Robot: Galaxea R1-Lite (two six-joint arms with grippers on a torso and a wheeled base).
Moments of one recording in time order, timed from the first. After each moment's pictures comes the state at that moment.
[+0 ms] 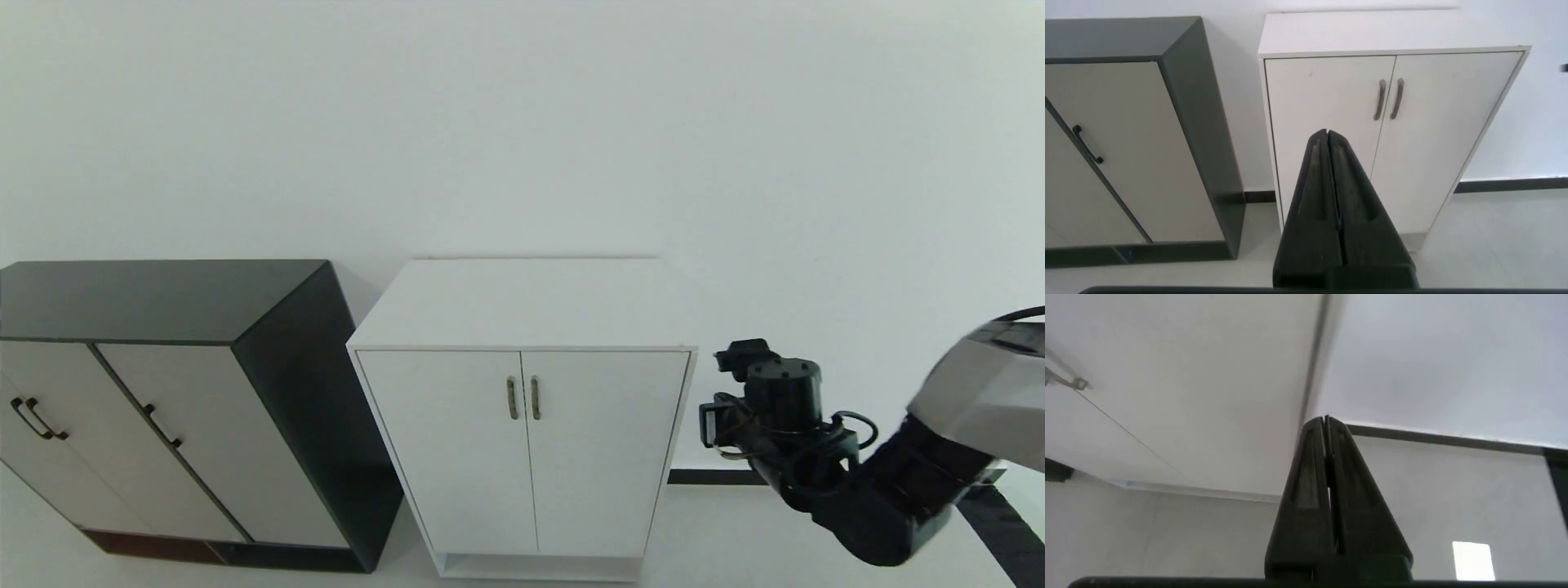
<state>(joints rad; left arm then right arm) 0.00 0.00 0.00 0.00 -0.03 0.01 0.49 2.09 -0.67 -1.06 -0.47 0.09</state>
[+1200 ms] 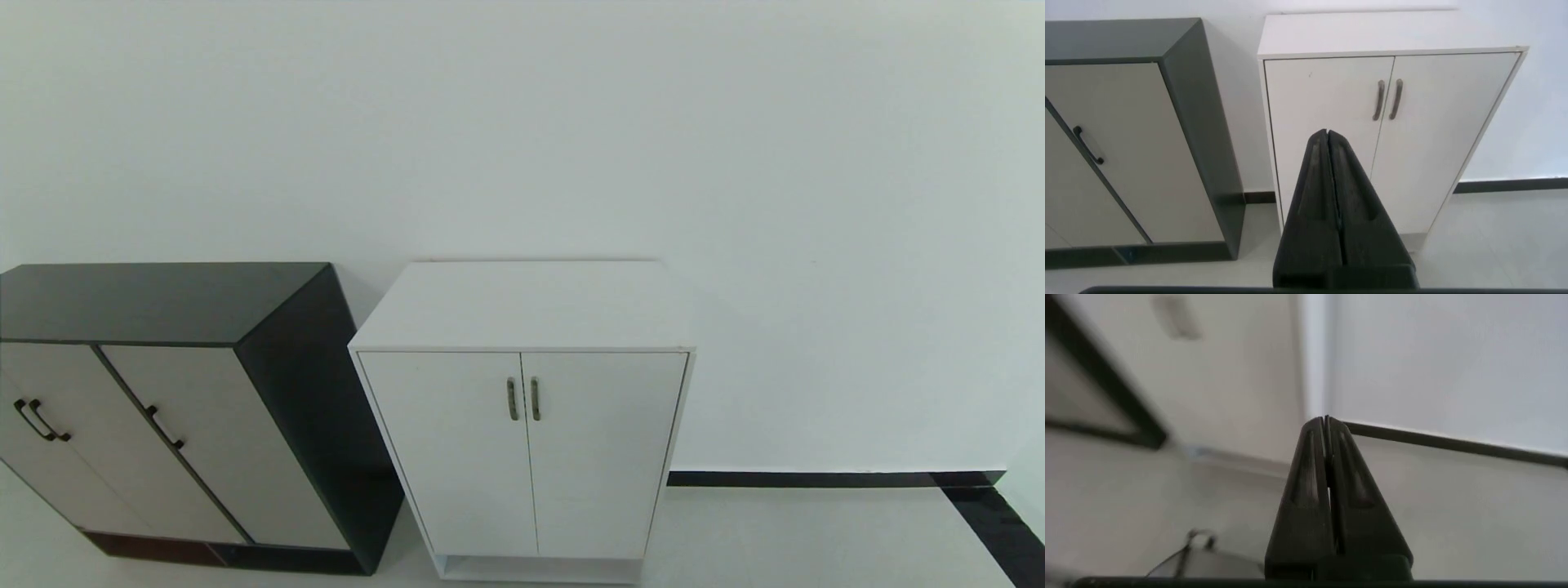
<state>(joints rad) 0.00 0.00 0.00 0.00 -0.03 0.01 0.46 0.32 -0.01 -0.06 -0.15 0.04</state>
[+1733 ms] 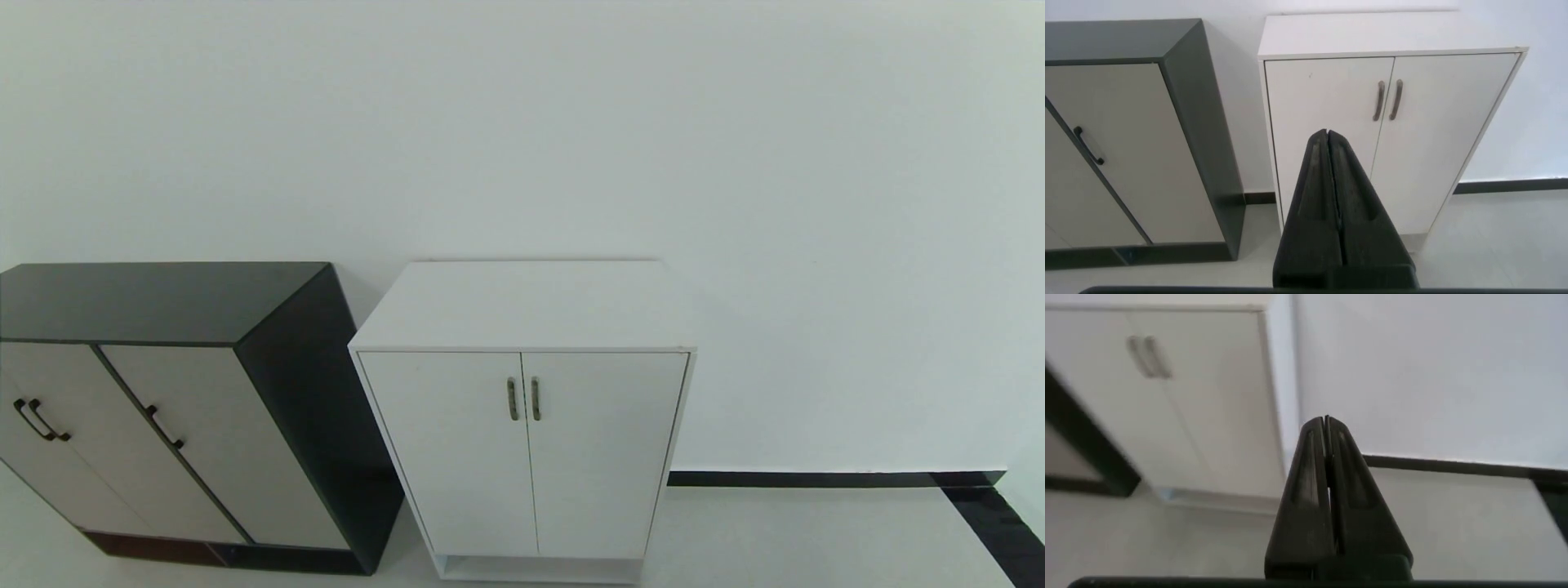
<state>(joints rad) 0.00 0.00 0.00 0.00 -0.03 0.01 0.10 0.11 0.00 0.00 -0.06 -0.01</state>
